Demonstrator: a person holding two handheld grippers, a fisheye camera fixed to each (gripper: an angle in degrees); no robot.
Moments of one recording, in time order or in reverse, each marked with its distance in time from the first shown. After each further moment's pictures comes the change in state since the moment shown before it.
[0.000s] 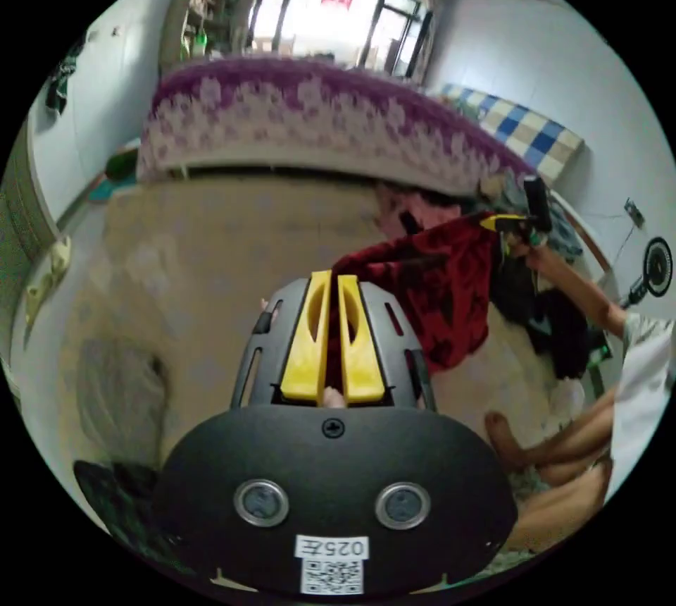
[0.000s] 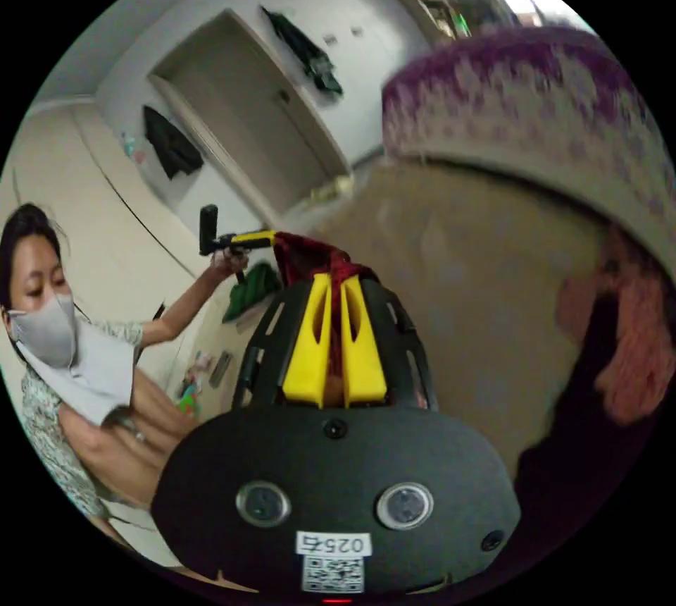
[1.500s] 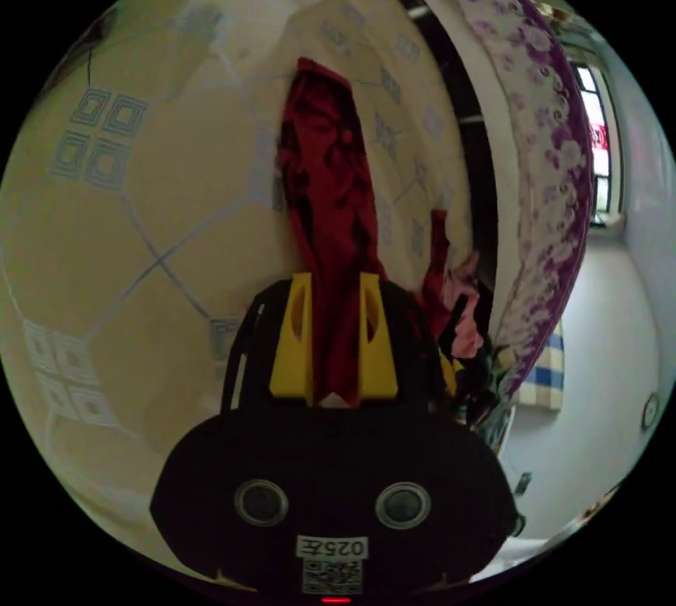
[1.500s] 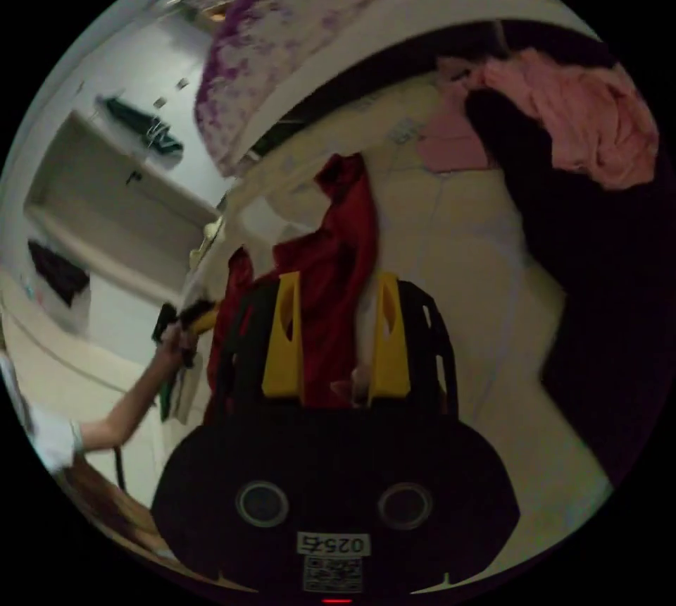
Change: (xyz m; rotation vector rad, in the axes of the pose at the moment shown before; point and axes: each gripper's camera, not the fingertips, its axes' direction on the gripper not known) left arm -0.163 0.196 0.244 -0.281 0.199 -1.073; right arm 0.280 0.211 0.119 -0.053 0.325 0.741
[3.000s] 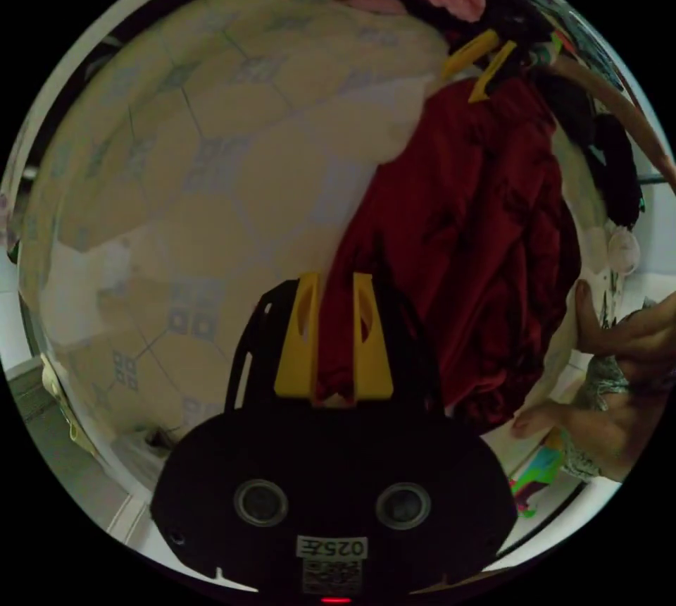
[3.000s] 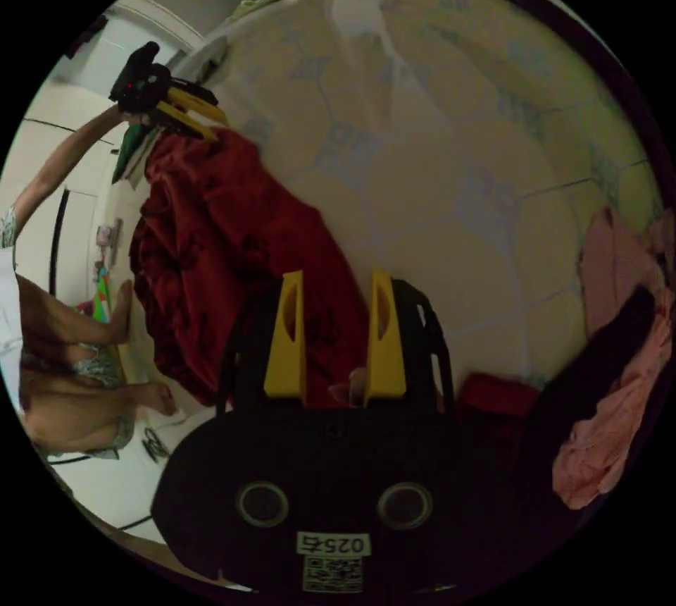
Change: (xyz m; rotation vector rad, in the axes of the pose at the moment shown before) left arm 0.175 0.137 0.034 -0.635 -0.637 1.272; right arm -0.188 -0.050 0.145 -0.768 0.264 -0.873
